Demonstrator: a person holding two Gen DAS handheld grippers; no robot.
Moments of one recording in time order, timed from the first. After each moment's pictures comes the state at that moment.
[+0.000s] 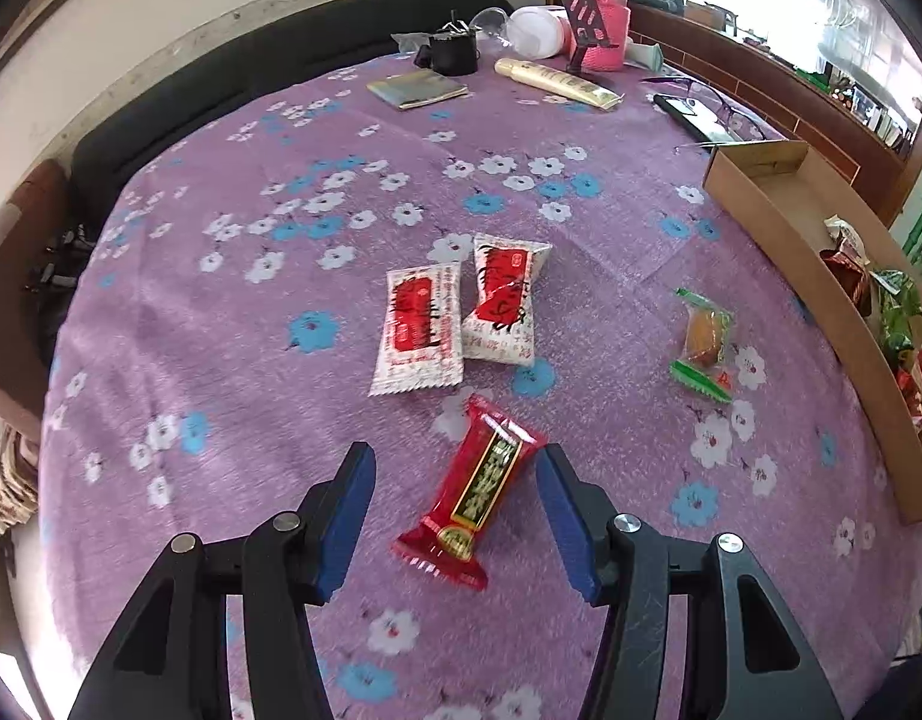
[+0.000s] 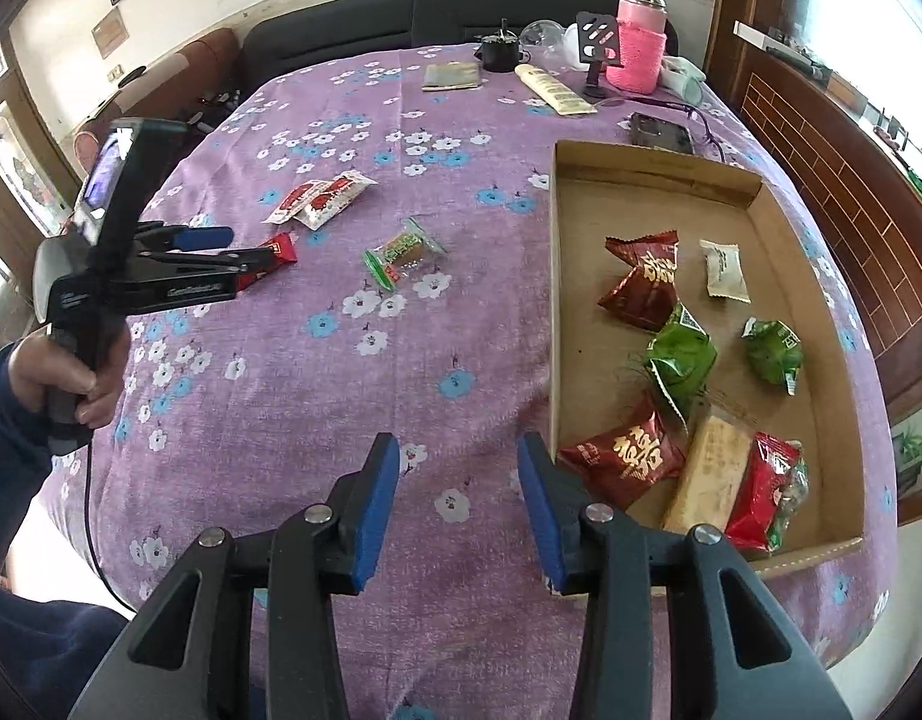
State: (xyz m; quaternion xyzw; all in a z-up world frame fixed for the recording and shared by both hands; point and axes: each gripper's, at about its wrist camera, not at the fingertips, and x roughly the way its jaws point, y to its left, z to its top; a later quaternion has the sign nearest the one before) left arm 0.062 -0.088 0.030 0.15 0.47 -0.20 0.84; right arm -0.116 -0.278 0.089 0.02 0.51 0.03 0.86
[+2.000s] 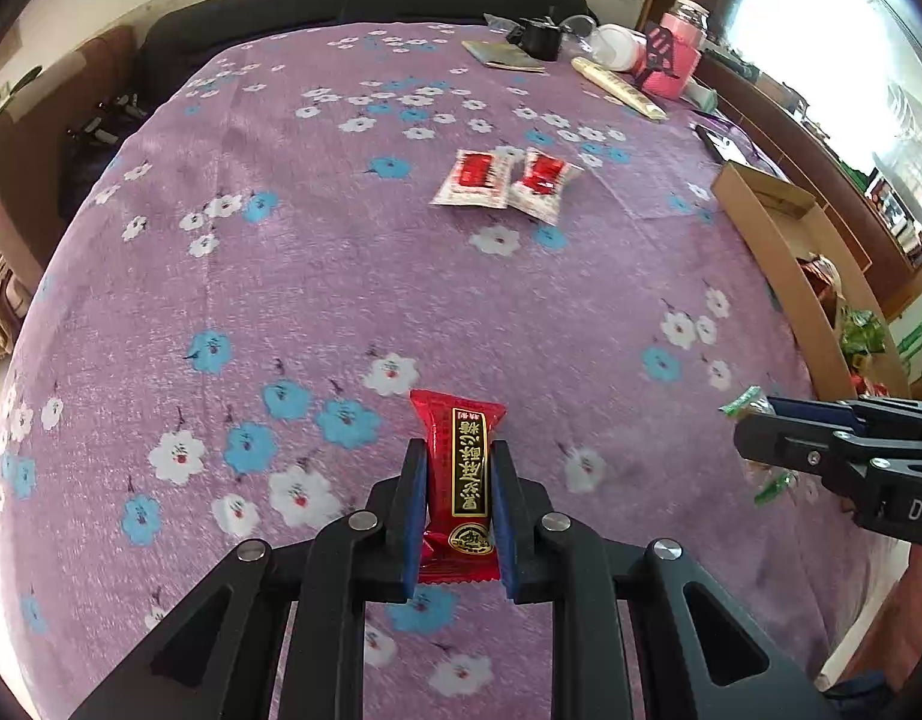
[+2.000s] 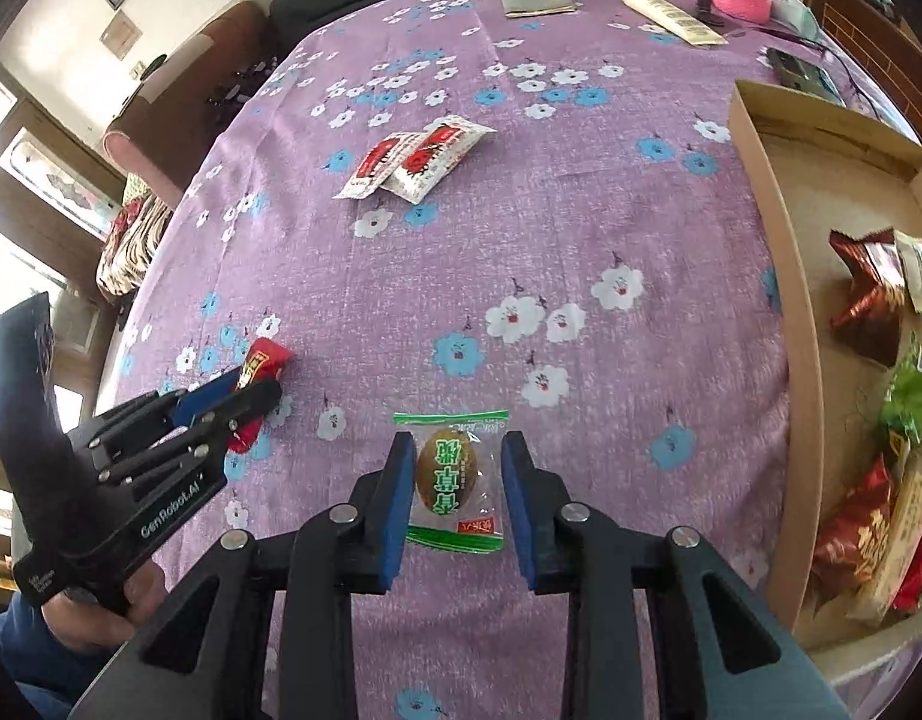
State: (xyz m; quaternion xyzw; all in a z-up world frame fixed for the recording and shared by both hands) left arm -0.019 -0.038 0.024 0.02 0.51 -0.15 0.85; right arm -0.041 -0.218 0.047 0.10 0.57 0.11 0.81
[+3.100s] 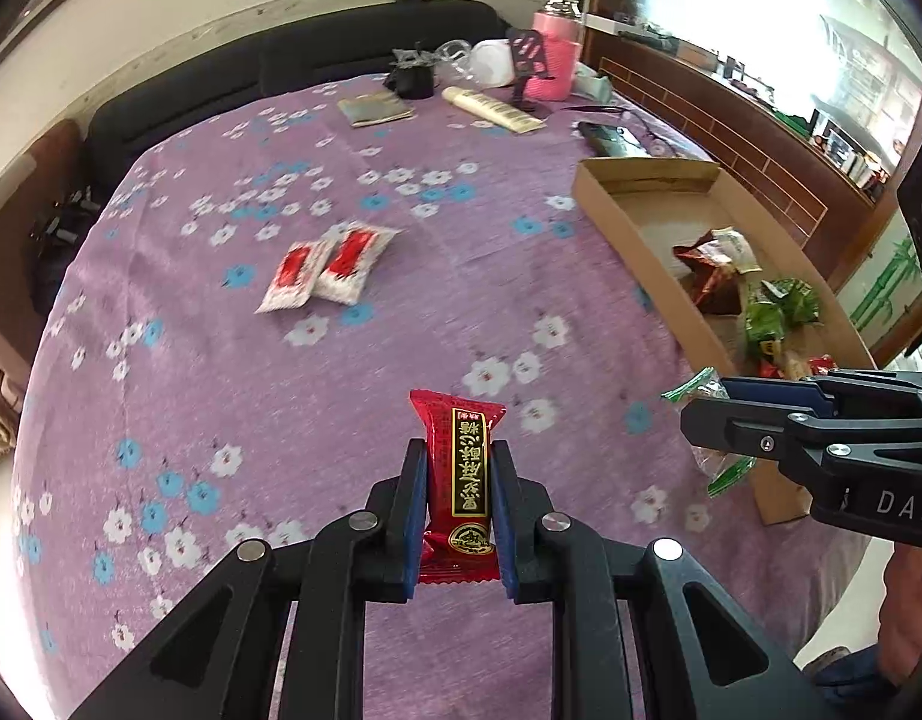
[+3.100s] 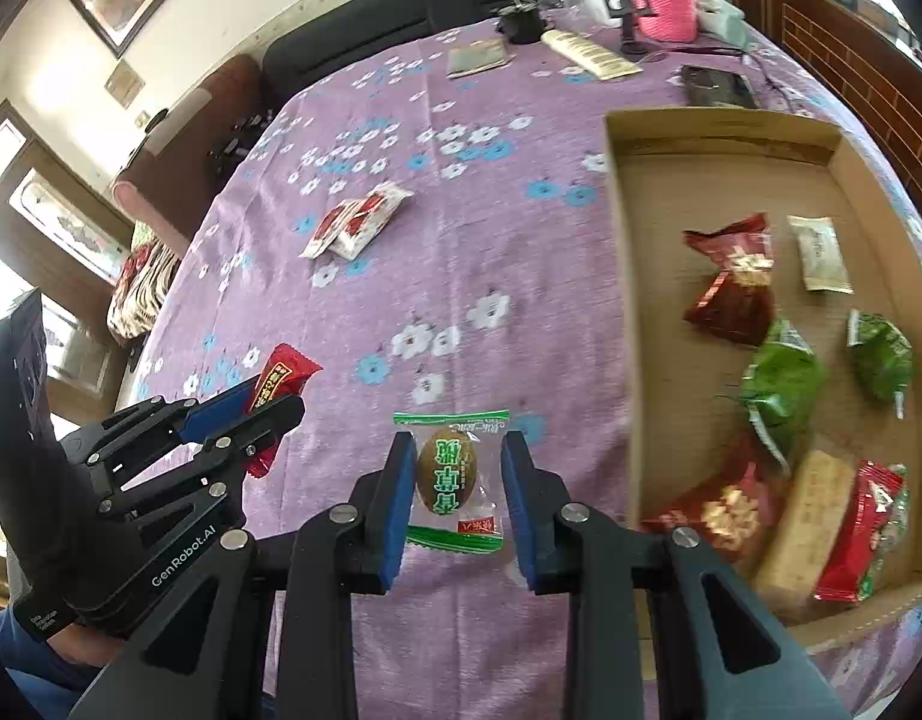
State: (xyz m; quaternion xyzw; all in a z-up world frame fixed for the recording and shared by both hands) left arm -0.044 -0.137 0.067 0.09 0.47 -0.20 0.86; right arm -0.072 -0.295 0.076 0.14 0.52 0.09 0.84
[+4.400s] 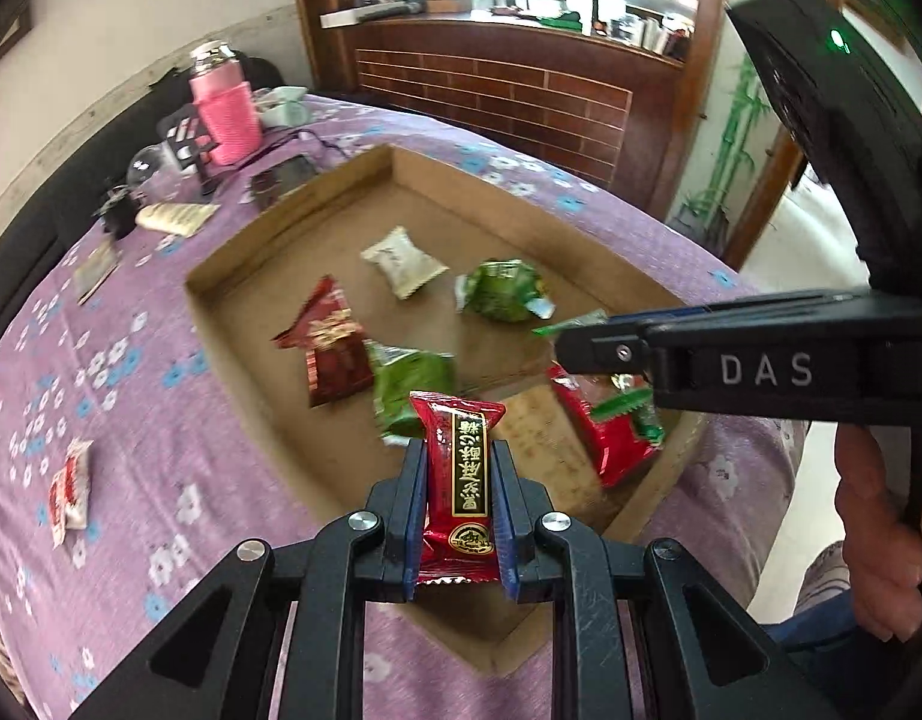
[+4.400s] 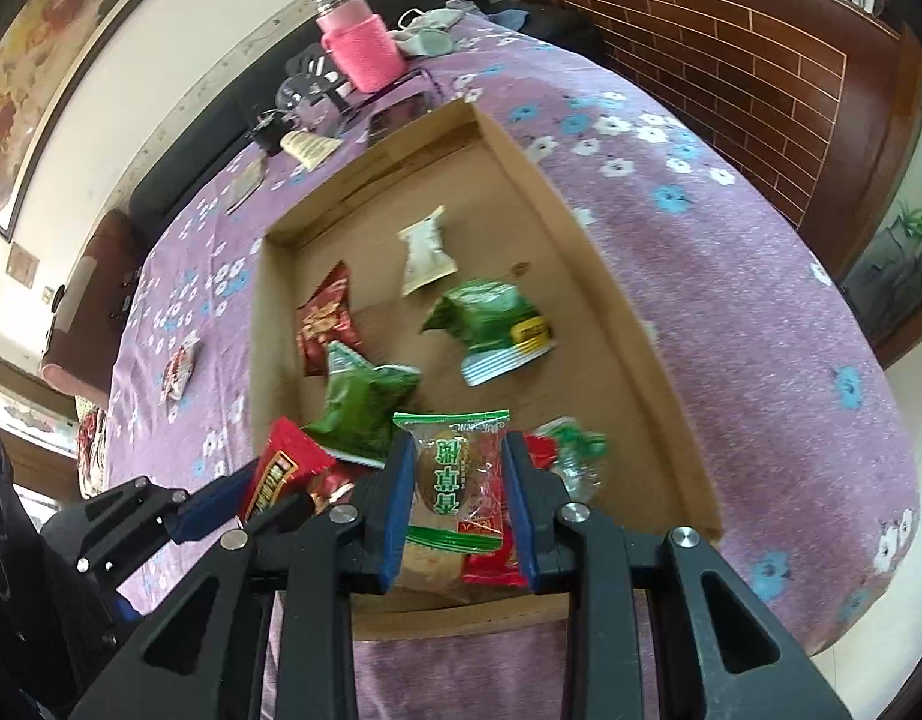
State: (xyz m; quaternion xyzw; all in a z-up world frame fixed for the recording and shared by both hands) left arm -0.095 -0.339 0.078 0.23 0.42 -0.39 0.79; right arm -0.128 -0.478 0.071 0.26 0.49 -0.07 0.83
